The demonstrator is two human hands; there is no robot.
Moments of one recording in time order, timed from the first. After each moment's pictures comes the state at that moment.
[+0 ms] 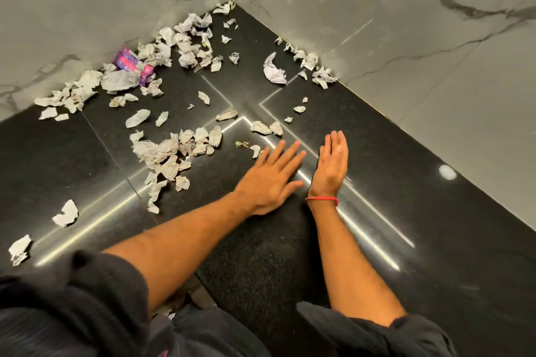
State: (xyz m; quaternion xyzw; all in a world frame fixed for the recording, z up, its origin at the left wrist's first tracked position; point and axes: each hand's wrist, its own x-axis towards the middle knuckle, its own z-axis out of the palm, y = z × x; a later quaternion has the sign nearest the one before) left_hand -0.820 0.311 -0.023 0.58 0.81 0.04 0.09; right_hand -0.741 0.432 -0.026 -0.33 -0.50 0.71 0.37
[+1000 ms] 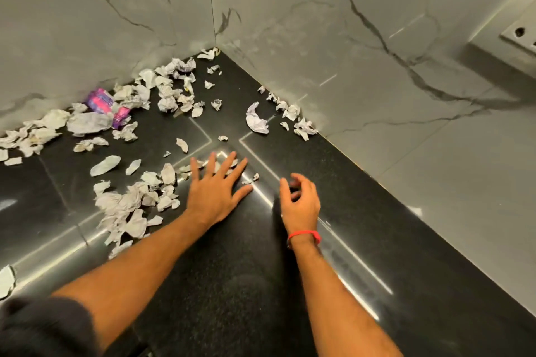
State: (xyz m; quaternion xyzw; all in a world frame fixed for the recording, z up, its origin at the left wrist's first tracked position) left_hand -0.924 0.329 -0.023 0.40 0.92 -0.01 0.04; right_hand -0.782 0.469 -0.031 -0.38 -0.76 0.41 0.34
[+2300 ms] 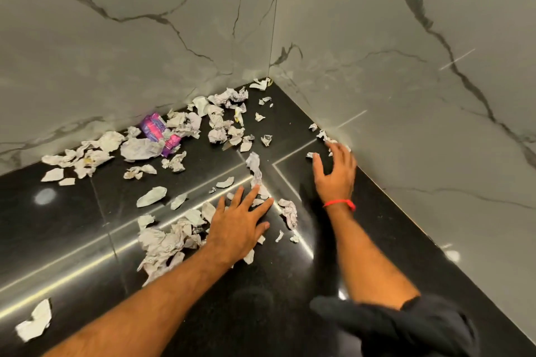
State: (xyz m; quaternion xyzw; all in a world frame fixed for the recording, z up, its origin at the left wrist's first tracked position) left_hand -0.975 0.305 0.000 0.38 0.91 -0.01 0.14; right_hand -0.955 0.556 -0.024 -0.28 -0.86 0.28 0.32
